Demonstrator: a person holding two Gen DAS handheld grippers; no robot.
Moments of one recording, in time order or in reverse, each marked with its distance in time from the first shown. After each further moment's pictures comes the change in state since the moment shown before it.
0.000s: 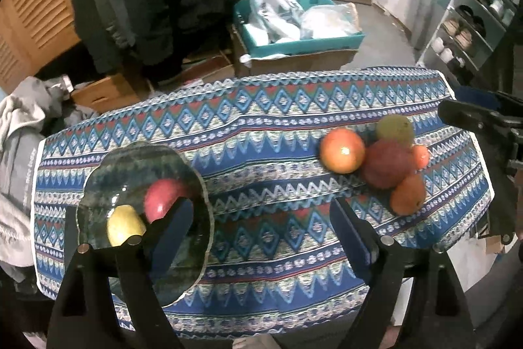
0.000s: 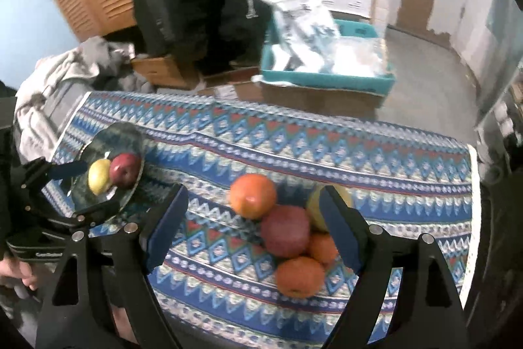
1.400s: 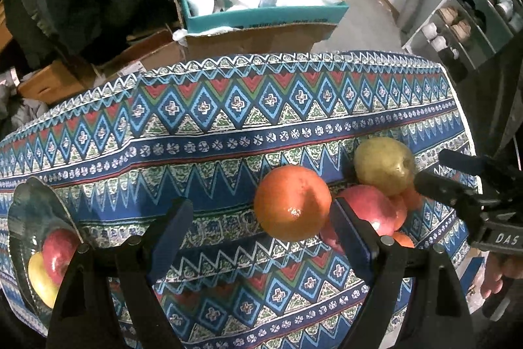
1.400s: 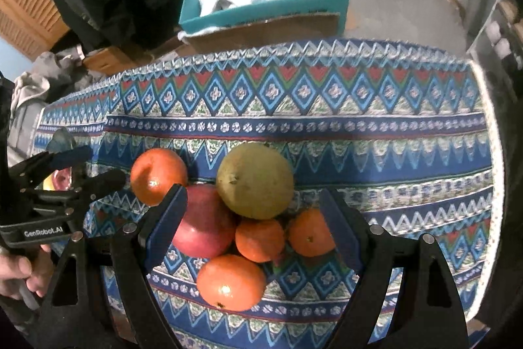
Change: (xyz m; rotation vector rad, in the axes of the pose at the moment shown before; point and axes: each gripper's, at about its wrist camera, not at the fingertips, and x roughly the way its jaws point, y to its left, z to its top) left arm 0.123 -0.063 0.064 -0.014 0.152 -0.126; right arm 0.093 -0.101 -0.026 0.208 0.211 0.001
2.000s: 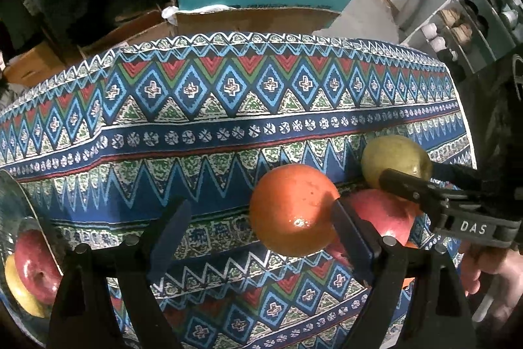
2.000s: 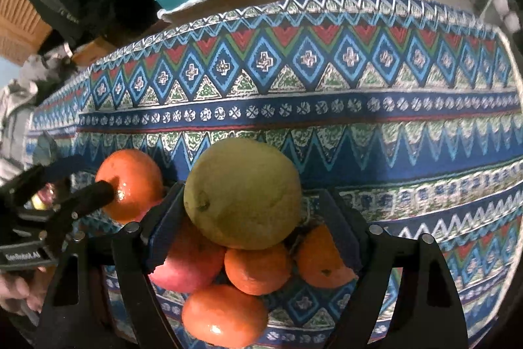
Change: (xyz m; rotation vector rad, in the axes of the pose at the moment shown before) left arm 0.032 0.007 0.001 -0.037 0.052 -0.072; right arm 0.056 -0.017 0.004 0.096 0.082 0.068
